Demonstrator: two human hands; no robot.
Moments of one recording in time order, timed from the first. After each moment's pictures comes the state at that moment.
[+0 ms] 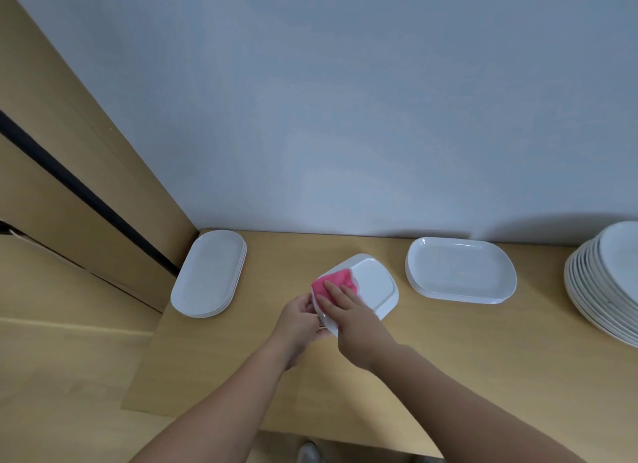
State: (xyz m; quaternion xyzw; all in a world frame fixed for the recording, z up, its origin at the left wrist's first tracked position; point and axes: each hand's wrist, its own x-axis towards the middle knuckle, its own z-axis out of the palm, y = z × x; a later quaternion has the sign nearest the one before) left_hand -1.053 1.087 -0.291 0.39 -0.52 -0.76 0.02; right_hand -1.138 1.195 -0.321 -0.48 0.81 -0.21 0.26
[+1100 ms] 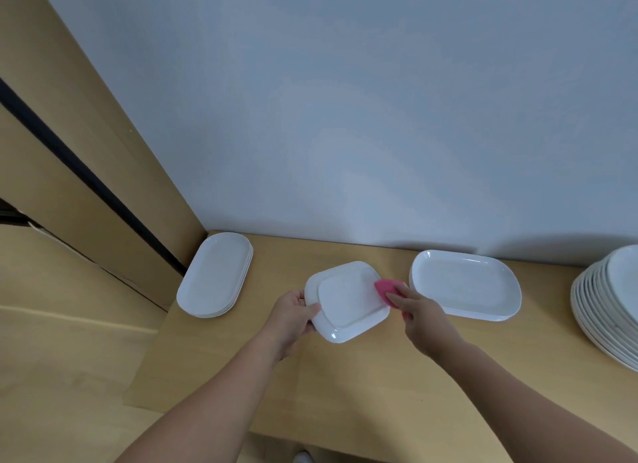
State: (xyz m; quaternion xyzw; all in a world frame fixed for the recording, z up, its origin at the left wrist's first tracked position) left_hand -1.054 1.061 -0.296 0.42 -0.55 -0.72 0.04; right_hand -1.219 1.260 -0.332 -0.38 0.85 -0.31 0.19
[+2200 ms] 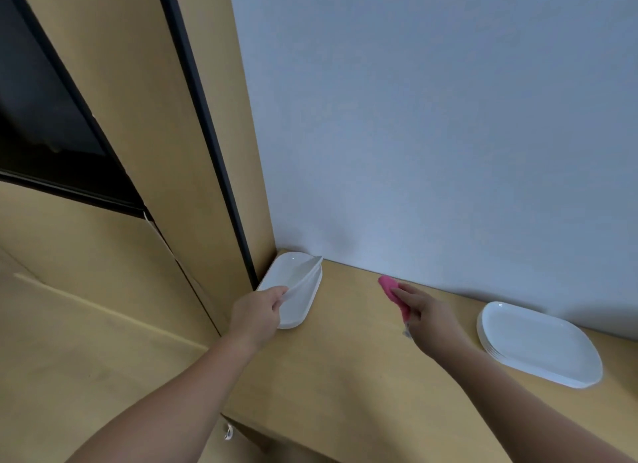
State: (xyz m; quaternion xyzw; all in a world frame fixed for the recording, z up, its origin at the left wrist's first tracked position) left_hand -0.914 0.921 -0.272 0.41 -0.87 -0.25 0.14; right_hand -1.139 1.142 -0.250 -0.37 0.82 -0.40 0.18
